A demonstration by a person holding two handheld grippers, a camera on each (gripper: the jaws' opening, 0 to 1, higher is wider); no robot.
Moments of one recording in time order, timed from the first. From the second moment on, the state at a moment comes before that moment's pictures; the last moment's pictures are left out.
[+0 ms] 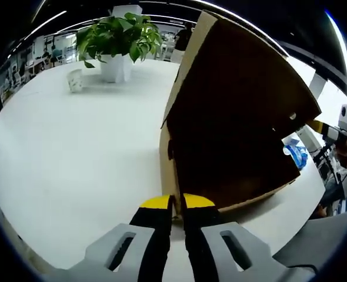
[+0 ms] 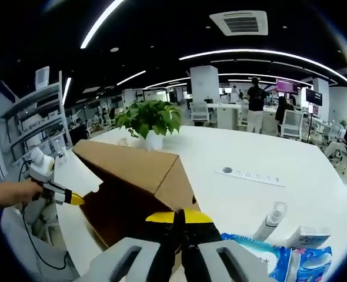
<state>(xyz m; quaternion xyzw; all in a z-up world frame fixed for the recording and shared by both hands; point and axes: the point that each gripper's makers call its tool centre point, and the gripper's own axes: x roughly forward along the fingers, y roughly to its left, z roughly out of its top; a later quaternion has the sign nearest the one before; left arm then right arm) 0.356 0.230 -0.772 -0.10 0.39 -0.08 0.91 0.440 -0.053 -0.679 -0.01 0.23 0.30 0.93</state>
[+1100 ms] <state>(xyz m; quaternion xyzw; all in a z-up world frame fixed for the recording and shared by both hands) 0.355 0.229 -0.771 -0.09 0.38 -0.09 0.91 0.412 -0.056 -0.703 0.00 0.24 0.29 0.92</state>
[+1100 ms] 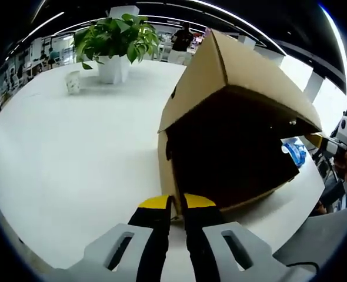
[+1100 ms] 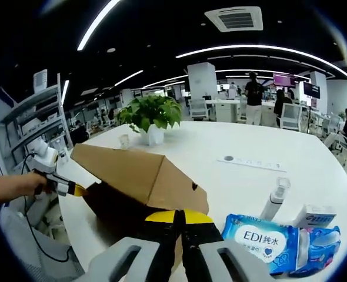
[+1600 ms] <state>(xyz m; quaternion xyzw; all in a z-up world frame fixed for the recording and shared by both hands) 0.353 0.226 -0.746 -0.06 0.35 -0.11 0.93 0.400 -0.054 -0.707 0.00 0.24 0.31 0.92</state>
